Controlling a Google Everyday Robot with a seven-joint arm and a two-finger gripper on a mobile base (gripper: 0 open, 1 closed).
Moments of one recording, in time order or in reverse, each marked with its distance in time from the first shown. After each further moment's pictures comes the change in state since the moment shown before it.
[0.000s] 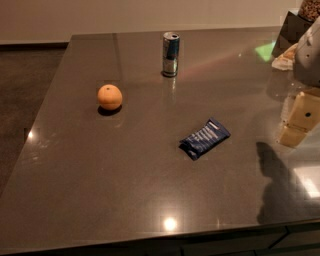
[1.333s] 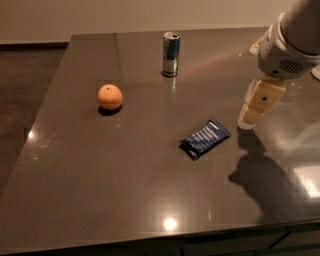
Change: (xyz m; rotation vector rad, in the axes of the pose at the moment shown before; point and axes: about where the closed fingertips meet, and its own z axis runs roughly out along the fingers) arm -0.036 -0.055 0.033 0.129 -0.039 0.008
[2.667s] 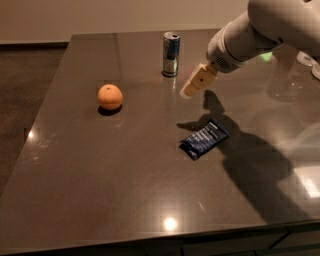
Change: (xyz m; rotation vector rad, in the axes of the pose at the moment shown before) arm -0.096 -0.087 0.098 0.131 -0.320 0.204
